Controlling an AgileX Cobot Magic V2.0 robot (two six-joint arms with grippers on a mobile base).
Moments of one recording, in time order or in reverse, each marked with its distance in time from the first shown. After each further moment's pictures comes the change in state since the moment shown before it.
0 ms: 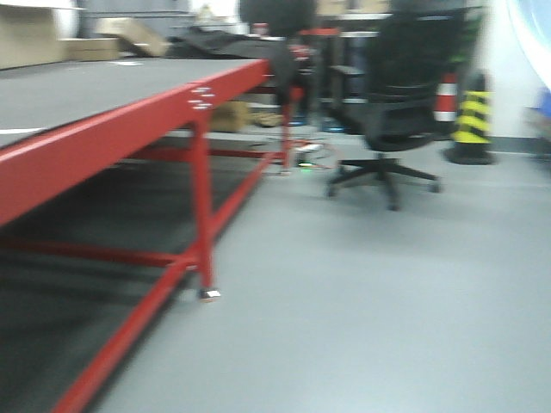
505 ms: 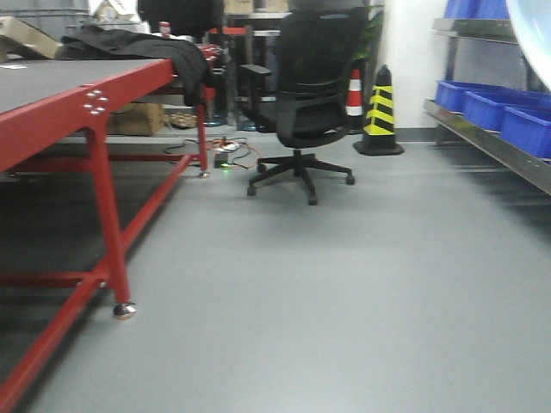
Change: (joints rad) left arm 0.000 0.000 0.000 0.000 0.000 0.000; right arm 0.000 0.000 0.000 0.000 0.000 0.000
